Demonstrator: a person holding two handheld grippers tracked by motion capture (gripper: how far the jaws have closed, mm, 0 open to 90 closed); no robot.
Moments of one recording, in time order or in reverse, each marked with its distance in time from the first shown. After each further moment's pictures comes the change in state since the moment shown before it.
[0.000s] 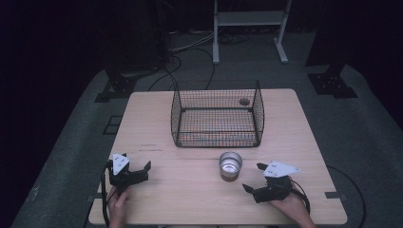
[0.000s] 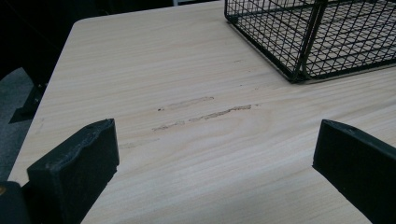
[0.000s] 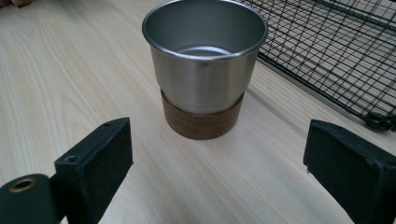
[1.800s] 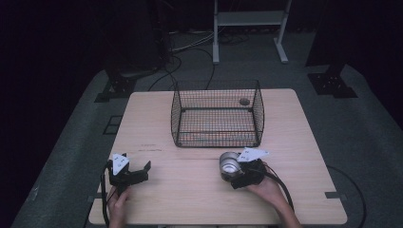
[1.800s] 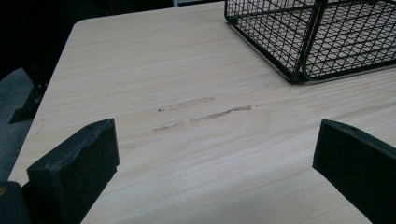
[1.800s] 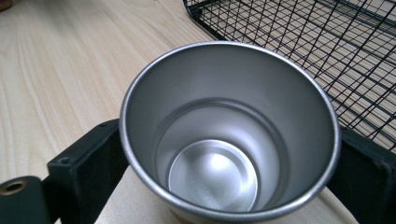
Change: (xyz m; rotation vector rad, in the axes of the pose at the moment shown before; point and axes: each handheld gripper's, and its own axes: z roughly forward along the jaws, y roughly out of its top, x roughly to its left) left arm 0.000 0.000 0.000 -0.003 -0.001 -0.003; right arm 0.003 0.042 0.064 0.057 0.034 -0.025
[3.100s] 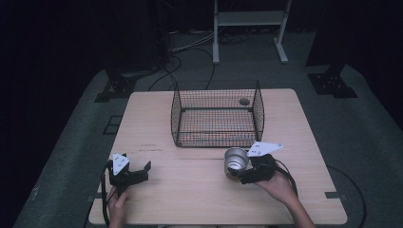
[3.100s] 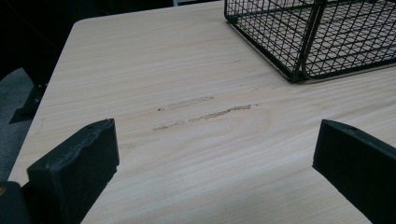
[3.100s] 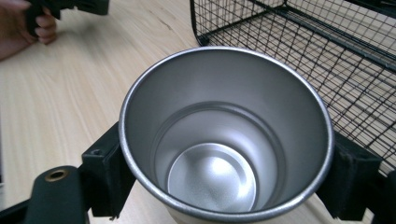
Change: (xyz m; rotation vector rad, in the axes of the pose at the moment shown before) left arm 0.000 0.000 0.000 0.005 0.001 0.003; right arm -0.006 0.023 -0.043 -0.032 0.057 0.010
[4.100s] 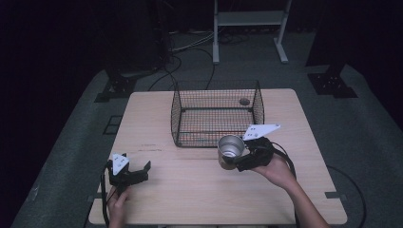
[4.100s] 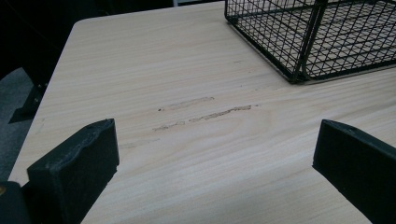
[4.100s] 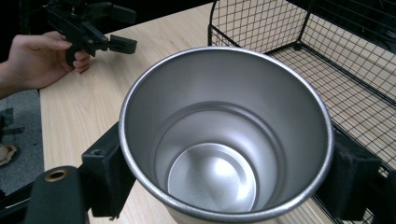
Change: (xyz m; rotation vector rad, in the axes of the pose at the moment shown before) left arm 0.001 0.000 0.000 -0.003 -0.002 -0.007; right arm -0.005 0.058 -0.012 0.000 0.083 -0.034
